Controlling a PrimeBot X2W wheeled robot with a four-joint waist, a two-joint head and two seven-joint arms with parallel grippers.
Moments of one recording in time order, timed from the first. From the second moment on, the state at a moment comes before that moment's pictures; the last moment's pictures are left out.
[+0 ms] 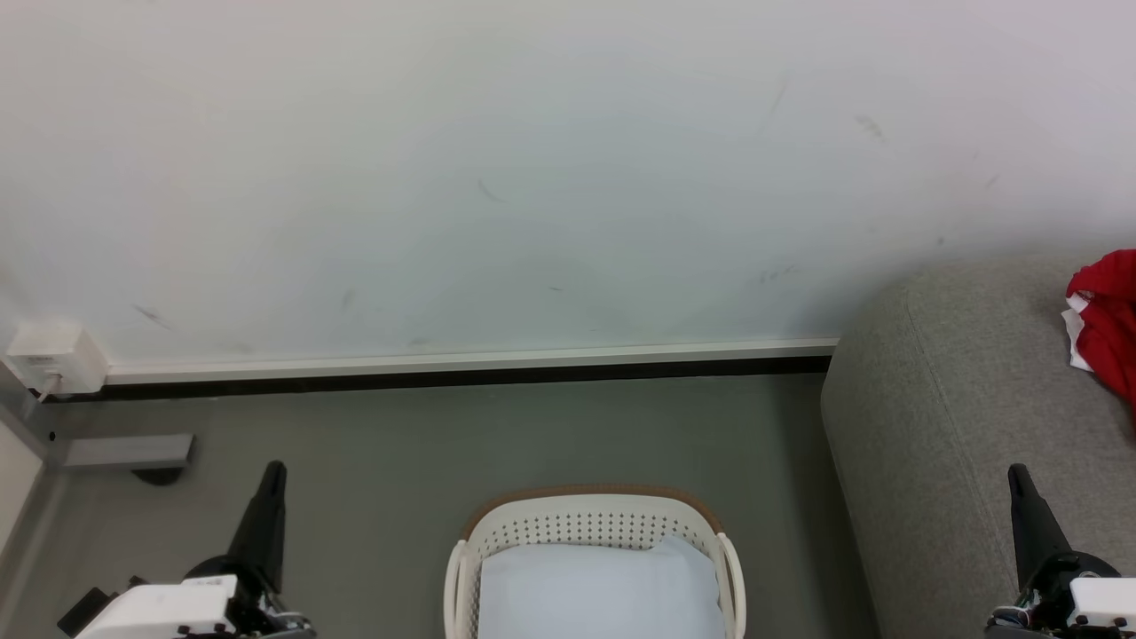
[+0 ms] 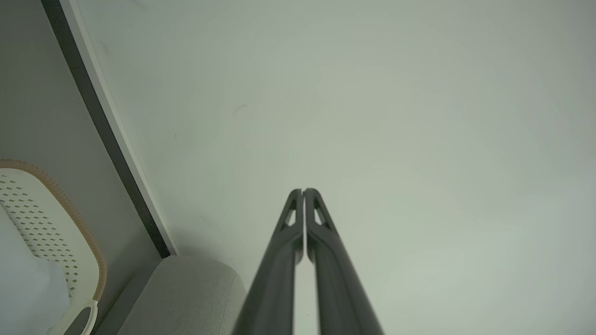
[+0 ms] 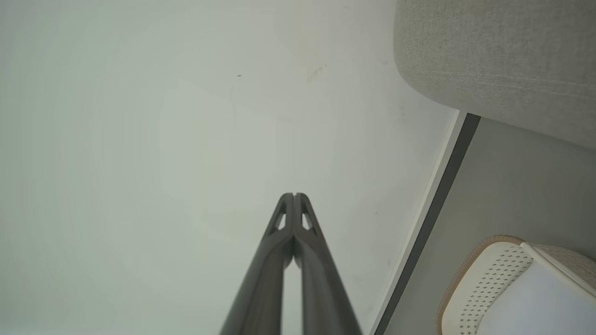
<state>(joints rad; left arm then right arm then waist) -0.10 0.05 0.12 0.19 -1.60 -0.07 0.11 -0.12 -0.06 -0.10 0.26 1.62 0.13 0.10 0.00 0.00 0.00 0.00</state>
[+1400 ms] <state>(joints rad) -0.10 0.05 0.12 0.19 -1.60 -0.07 0.11 -0.12 -0.06 -0.10 0.26 1.63 0.13 0.10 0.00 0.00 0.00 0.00</state>
